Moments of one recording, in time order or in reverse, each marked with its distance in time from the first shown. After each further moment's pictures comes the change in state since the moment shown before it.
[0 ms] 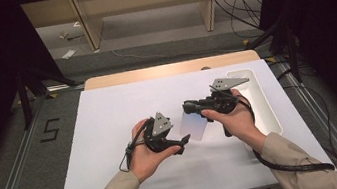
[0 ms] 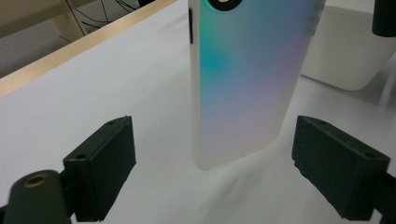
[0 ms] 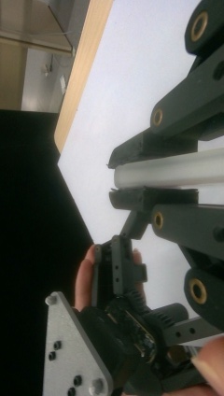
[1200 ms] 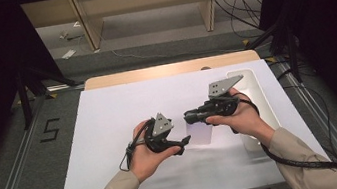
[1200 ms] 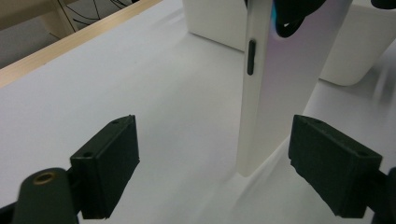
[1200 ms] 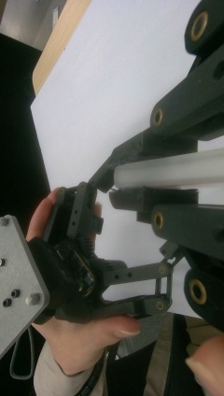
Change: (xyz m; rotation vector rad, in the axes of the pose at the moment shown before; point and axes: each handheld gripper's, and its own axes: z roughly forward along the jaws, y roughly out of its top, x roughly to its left) left arm 0.001 -0.003 0.003 0.012 -0.028 0.003; right arm 0.000 0.005 -0.004 0.165 0.205 -0.178
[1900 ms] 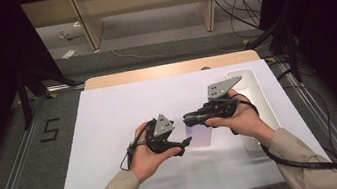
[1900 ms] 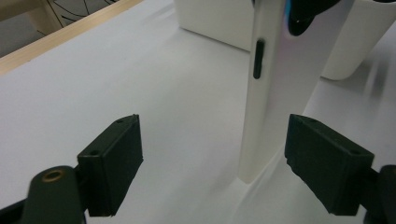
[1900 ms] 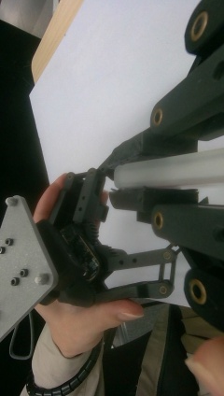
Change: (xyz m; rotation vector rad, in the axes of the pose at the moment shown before) left arm -0.001 -0.003 0.005 0.008 -0.038 0.006; right arm 0.004 0.000 0.002 0.008 0.034 -0.008
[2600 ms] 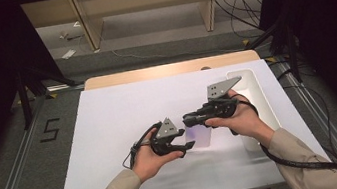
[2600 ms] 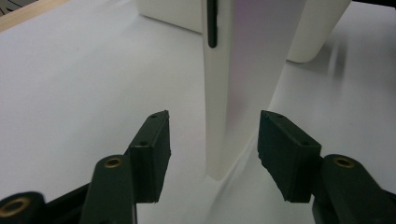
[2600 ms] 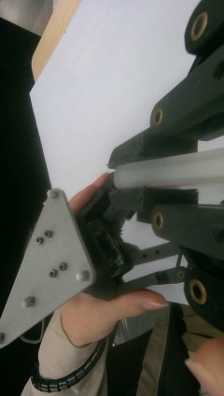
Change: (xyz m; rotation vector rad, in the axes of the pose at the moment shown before) left arm -0.001 -0.011 0.014 0.022 -0.145 0.021; right arm 0.000 0.000 0.001 -0.004 0.007 0.003
